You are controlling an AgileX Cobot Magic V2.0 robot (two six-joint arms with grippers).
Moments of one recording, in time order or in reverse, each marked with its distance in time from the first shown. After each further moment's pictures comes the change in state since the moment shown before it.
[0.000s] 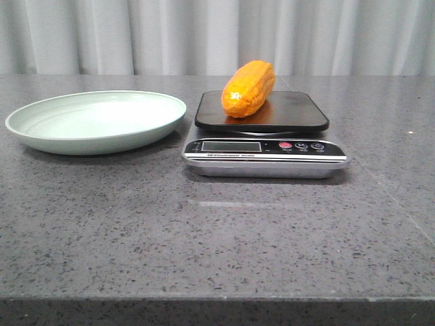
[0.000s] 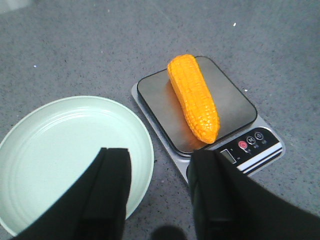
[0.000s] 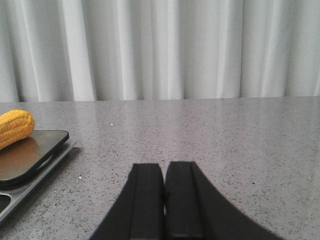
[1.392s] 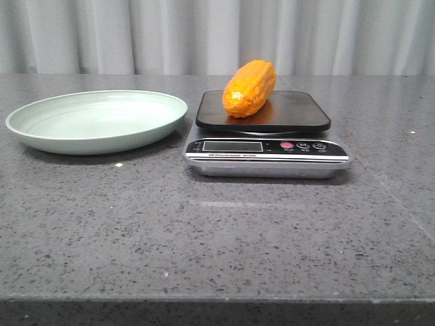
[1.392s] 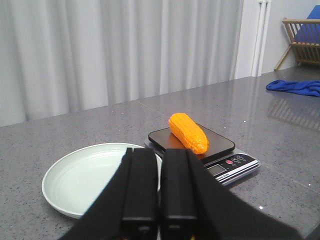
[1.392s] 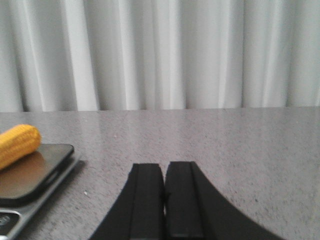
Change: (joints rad) left arm 0.000 -1.008 0.680 0.073 -0.250 0.029; right arm 0.000 0.000 -0.090 0.000 0.077 0.002
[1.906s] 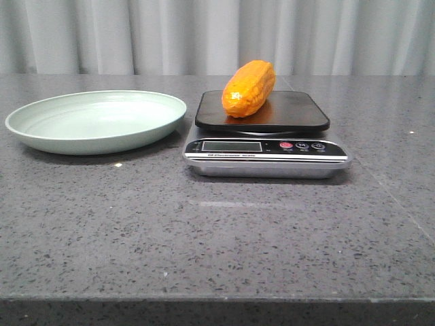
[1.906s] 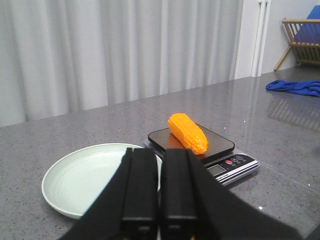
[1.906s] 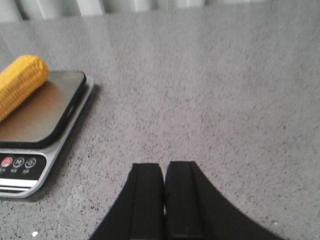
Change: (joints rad) left arm 0.000 0.000 0.000 0.000 0.000 0.000; right arm 0.000 0.404 -0.321 0.077 0.392 0.000
